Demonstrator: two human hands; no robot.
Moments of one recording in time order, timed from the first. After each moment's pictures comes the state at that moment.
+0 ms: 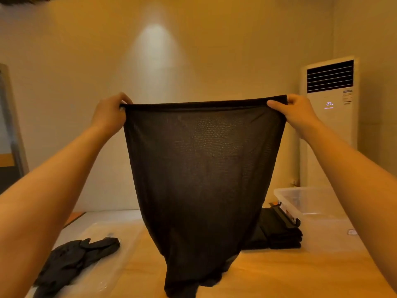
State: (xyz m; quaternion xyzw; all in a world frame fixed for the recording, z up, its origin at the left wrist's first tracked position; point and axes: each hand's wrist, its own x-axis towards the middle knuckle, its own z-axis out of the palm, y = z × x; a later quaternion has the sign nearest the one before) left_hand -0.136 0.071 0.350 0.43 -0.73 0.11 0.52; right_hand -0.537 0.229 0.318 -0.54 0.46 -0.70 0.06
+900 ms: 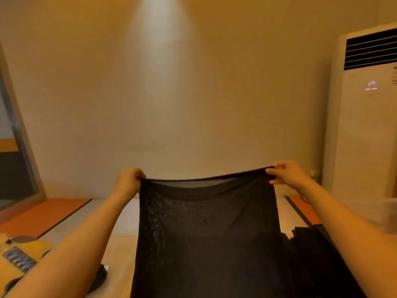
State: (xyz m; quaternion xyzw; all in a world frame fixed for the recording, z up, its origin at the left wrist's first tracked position) left_hand -0.166 -0.152 0.162 0.56 -0.75 -0.06 0.35; right_hand -0.585 -0.002 0.165 -0.48 0.64 -0.54 0.24
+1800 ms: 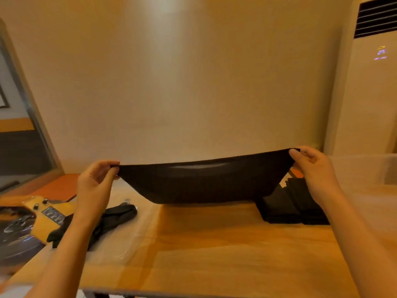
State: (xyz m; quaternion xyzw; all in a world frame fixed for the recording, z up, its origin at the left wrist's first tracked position) left_hand -0.069 0.076 0.115 0.38 -0.67 -0.15 0.62; right_hand -0.493 0.178 0.112 -0.48 0.50 -0.70 0.18
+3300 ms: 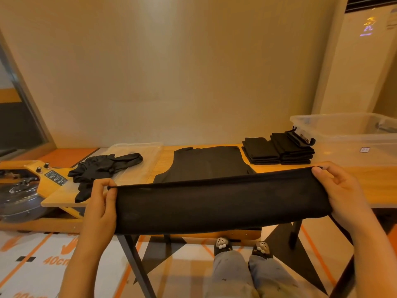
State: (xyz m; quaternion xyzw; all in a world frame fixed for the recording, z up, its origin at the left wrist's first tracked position) left_hand -0.026 0.255 -0.009 0.47 -0.67 -0.18 0.54; right_hand -0.429 0.382 0.014 -0.47 0.59 -0.63 0.19
